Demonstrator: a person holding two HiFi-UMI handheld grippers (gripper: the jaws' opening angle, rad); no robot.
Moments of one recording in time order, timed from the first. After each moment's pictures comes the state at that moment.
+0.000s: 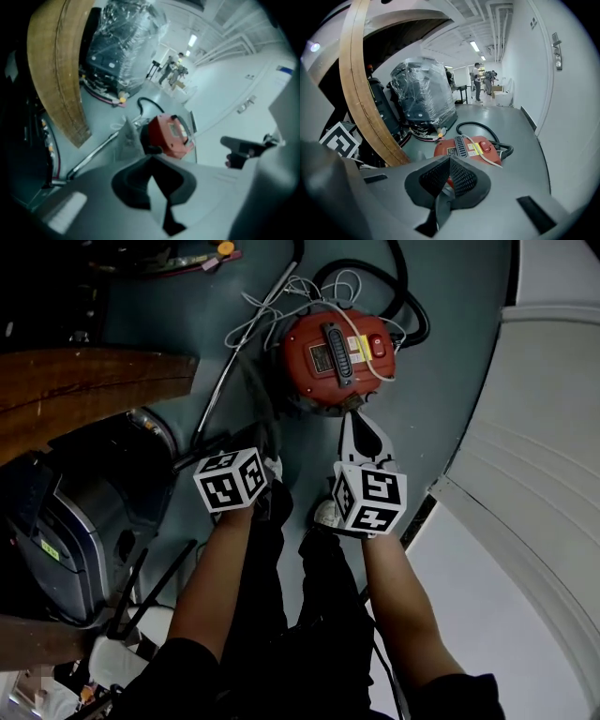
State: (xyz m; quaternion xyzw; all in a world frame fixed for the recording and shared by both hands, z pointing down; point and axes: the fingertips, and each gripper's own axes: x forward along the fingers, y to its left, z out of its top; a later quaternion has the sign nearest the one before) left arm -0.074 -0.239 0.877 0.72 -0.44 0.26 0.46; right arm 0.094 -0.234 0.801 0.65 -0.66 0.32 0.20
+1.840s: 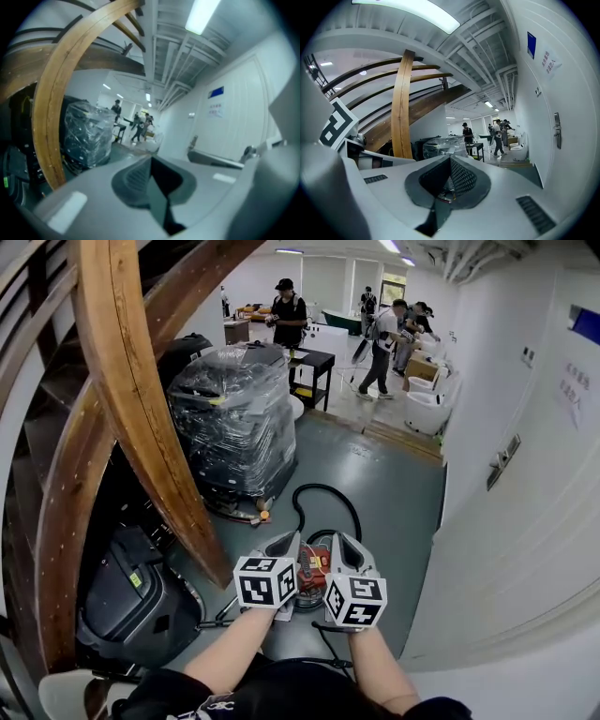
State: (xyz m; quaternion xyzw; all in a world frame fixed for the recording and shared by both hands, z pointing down) left arm 0.045 -0.127 0.254 0.87 -0.46 0.05 0.19; right arm 0.133 -0.104 0.237 0.63 -0.77 0.08 0.00
